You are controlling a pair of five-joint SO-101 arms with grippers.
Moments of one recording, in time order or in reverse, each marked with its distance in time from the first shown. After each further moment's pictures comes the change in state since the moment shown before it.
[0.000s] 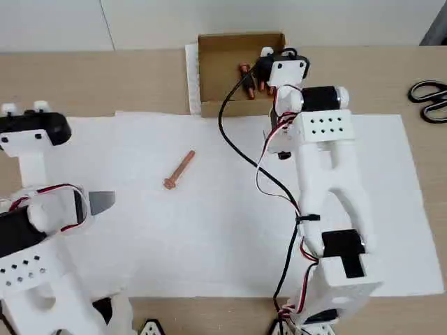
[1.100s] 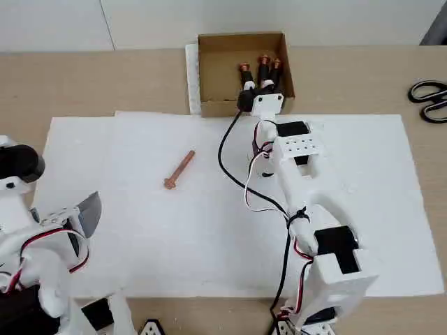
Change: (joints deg) left arm -4.0 -21.1 1.7 0.0 5.4; right arm -3.2 1.8 23.5 -25.8 -2.4
